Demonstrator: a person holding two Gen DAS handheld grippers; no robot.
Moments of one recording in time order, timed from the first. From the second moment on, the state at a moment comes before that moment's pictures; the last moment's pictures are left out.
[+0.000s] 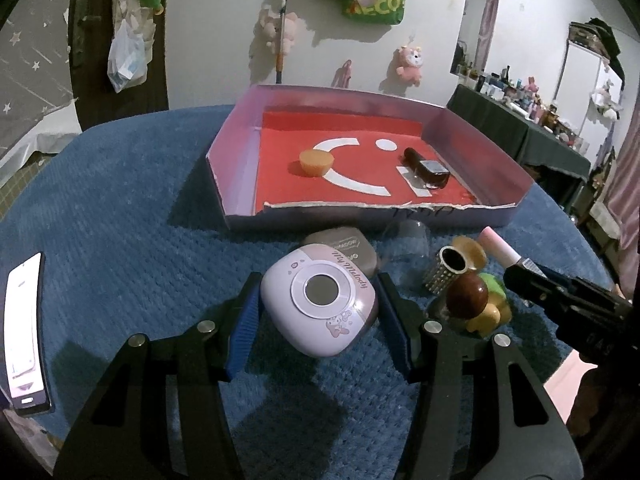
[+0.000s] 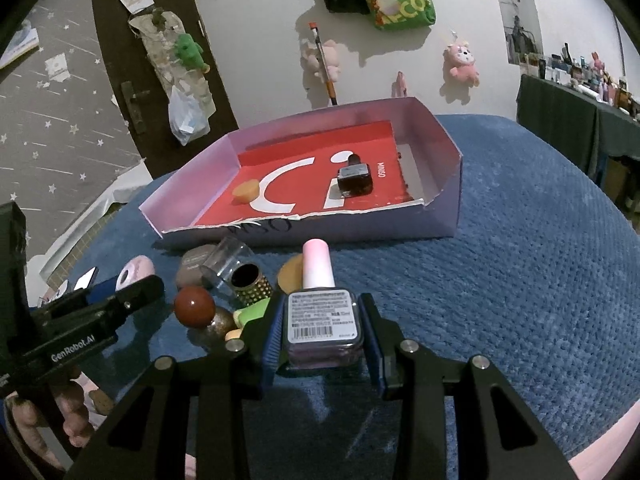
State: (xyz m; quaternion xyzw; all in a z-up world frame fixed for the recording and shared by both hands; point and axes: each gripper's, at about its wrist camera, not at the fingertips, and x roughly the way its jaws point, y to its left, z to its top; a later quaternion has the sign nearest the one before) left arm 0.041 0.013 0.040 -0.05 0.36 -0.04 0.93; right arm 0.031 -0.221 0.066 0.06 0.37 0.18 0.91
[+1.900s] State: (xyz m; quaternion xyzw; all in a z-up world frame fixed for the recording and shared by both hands) left arm 0.140 -0.001 0.075 -0.04 0.38 -0.10 0.92; right arm 0.115 -0.209 0.115 0.04 0.38 0.24 0.89
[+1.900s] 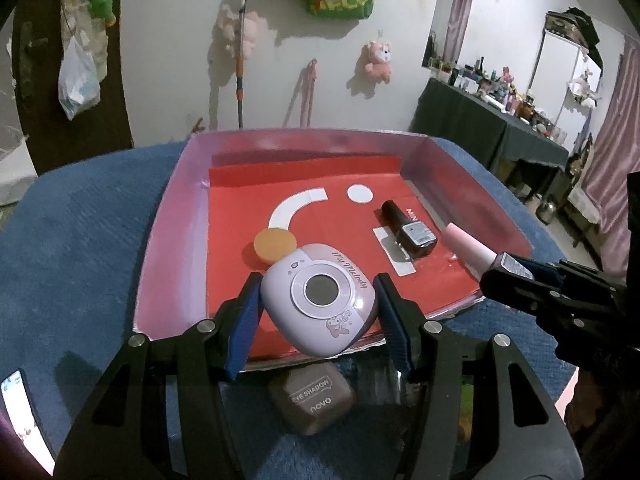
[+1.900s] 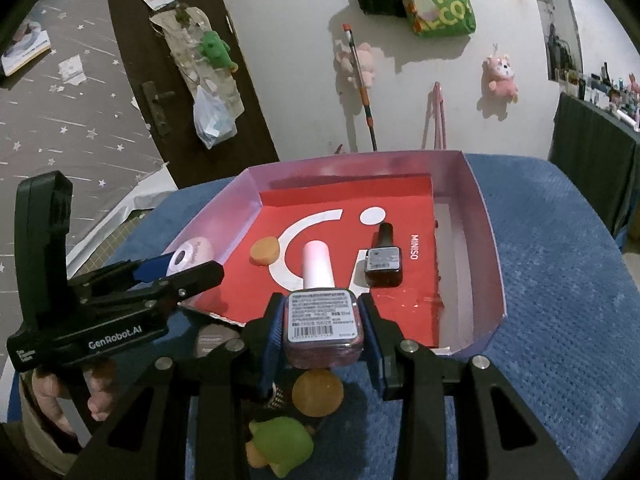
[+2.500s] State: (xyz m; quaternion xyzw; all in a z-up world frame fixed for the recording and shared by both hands) left arm 0.179 0.012 0.034 -0.06 0.45 -0.11 0.88; right arm 0.155 -0.186 0.086 0.02 0.44 0.23 0.87
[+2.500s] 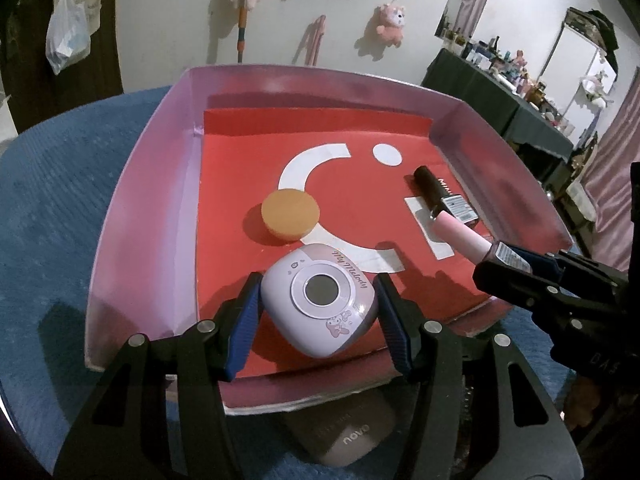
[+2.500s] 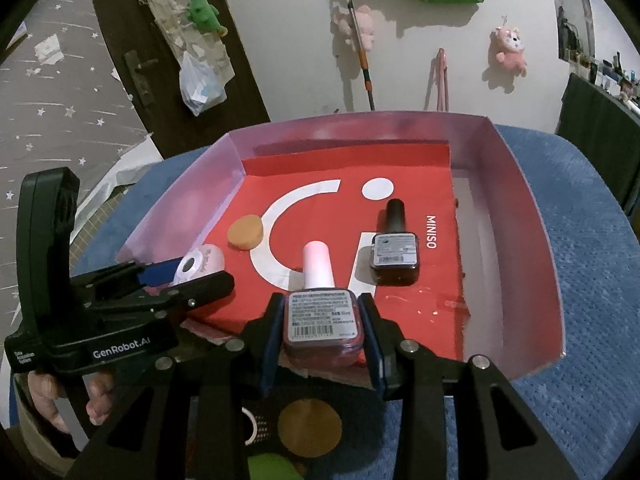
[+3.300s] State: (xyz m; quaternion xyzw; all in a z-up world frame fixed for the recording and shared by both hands) left arm 0.190 0.008 0.024 -0.05 0.46 -0.09 0.88; right arm 0.183 -0.175 0.061 0.02 0.46 0.21 0.86
